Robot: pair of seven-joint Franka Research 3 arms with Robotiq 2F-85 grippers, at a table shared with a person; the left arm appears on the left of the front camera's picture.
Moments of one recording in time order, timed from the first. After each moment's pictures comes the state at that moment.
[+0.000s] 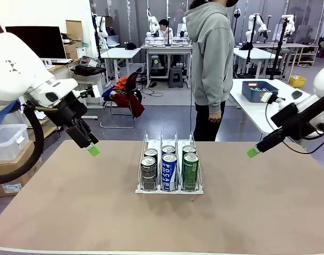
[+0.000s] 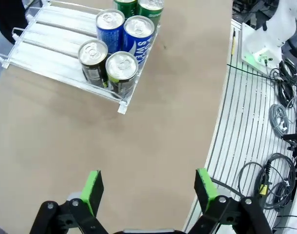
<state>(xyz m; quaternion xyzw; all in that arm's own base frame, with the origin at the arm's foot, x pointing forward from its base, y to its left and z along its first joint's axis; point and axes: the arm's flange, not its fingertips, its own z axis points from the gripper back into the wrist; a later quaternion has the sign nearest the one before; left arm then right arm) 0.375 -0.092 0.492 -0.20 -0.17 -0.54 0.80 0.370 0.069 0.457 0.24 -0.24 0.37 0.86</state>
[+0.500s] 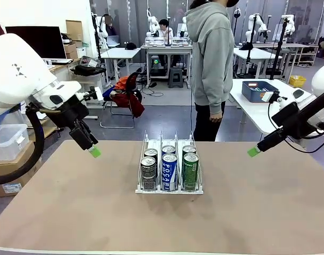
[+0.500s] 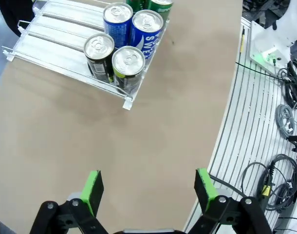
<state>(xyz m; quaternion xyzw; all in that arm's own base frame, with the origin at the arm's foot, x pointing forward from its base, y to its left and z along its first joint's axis) 0.373 -0.098 0.489 -0.19 -0.17 -0.53 0.81 0.371 0.070 0.457 0.23 -0.24 0.37 0.87</state>
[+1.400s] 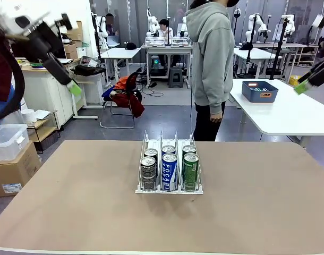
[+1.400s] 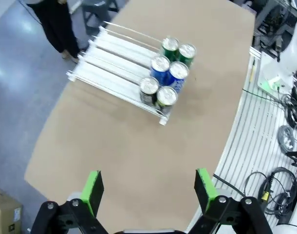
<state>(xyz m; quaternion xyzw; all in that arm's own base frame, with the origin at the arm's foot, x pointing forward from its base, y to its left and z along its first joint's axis) 0.393 -0.052 0.667 -0.15 -0.24 -0.50 0.82 0.387 -0.016 0.662 0.14 -0.31 0.46 0.82</state>
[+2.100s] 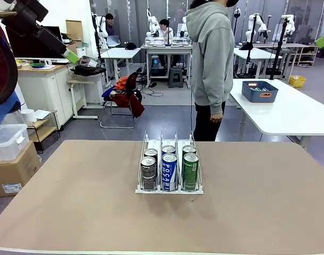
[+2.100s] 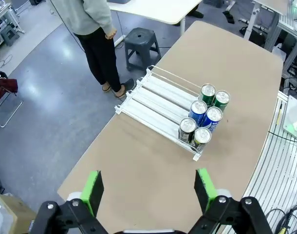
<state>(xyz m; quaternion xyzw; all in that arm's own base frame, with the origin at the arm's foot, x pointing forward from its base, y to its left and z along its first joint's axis) 0.398 -0.025 0.712 -0.13 -0.37 -0.45 0.81 0.406 -0.064 0.747 0.14 -0.37 0.39 0.83</state>
